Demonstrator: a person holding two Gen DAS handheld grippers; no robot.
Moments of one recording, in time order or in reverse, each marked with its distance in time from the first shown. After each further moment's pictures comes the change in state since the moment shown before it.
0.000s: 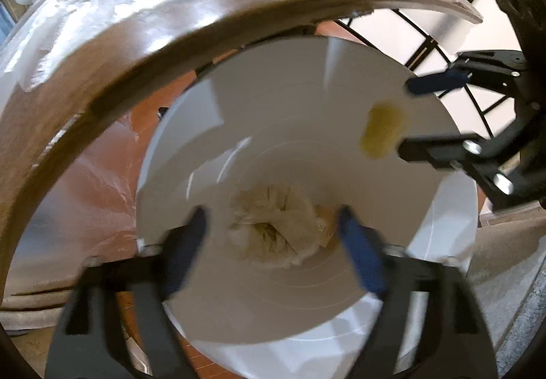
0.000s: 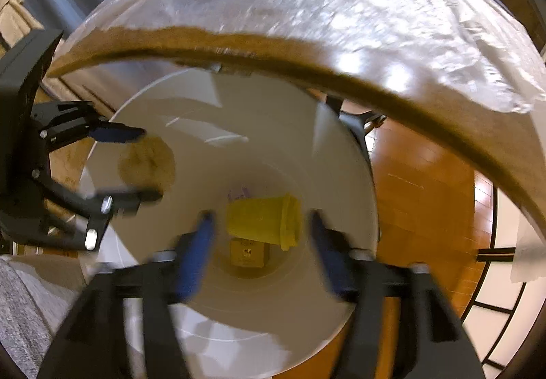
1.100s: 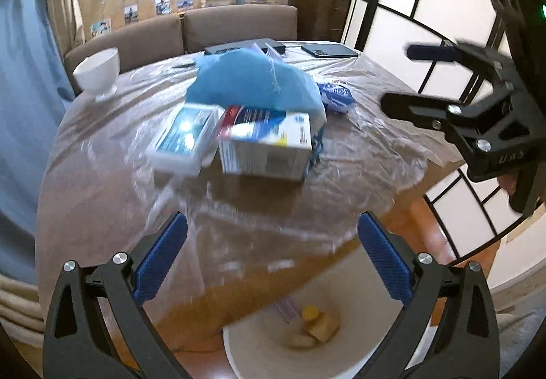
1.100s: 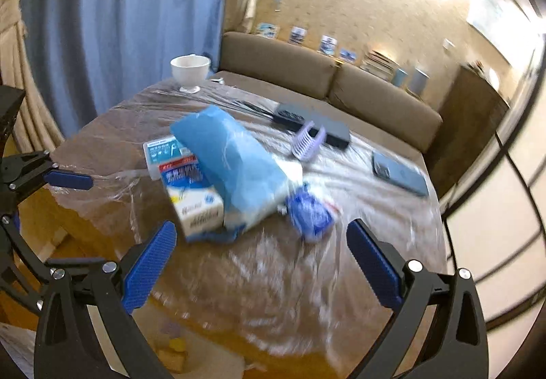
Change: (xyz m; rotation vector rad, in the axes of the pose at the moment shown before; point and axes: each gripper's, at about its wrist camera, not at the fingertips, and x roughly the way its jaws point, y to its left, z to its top) left arm -0.109 0.036 0.076 -0.085 -0.388 0.056; right arm -0.135 0.007 0.132 -0.230 -0.412 -0.273
